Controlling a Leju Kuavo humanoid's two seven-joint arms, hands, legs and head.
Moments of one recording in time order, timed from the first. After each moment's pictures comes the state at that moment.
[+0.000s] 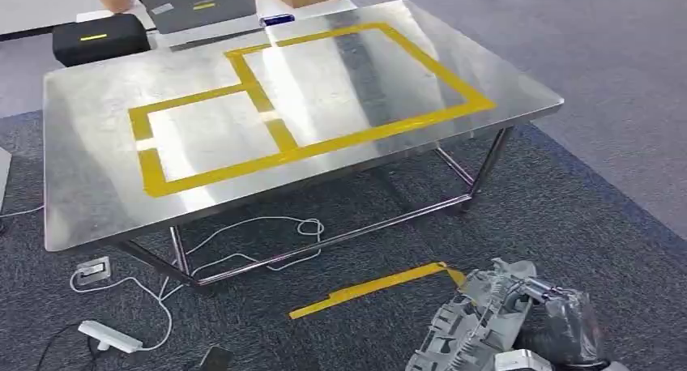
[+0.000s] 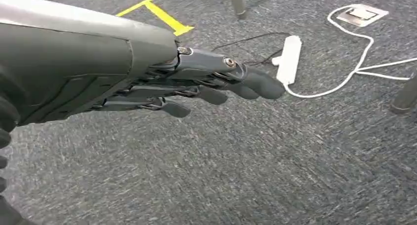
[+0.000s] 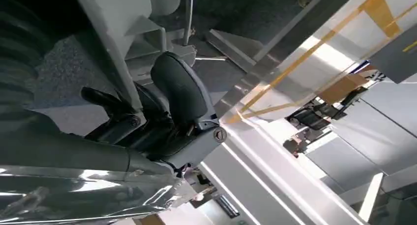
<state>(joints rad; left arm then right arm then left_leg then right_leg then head) -0.09 -0.21 0.88 -0.22 -1.10 0.32 -0.40 0.40 -0.18 0.08 -1.79 0.63 -0.38 -0.51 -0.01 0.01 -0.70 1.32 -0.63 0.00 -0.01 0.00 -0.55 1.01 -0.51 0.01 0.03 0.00</state>
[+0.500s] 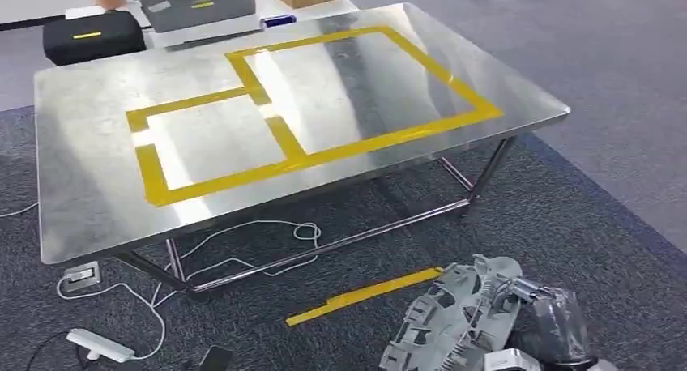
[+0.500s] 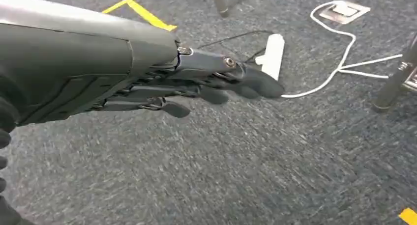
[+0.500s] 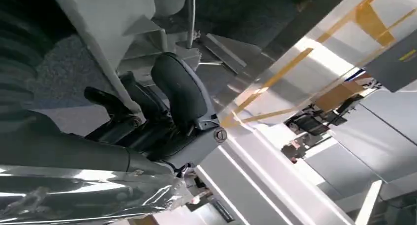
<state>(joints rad) -0.09 -0.21 0.88 -0.22 -1.10 0.31 -0.41 0.39 -0.21 0.12 -1.77 0.63 -0.39 -0.50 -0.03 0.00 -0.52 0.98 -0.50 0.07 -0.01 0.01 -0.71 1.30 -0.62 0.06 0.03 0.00</state>
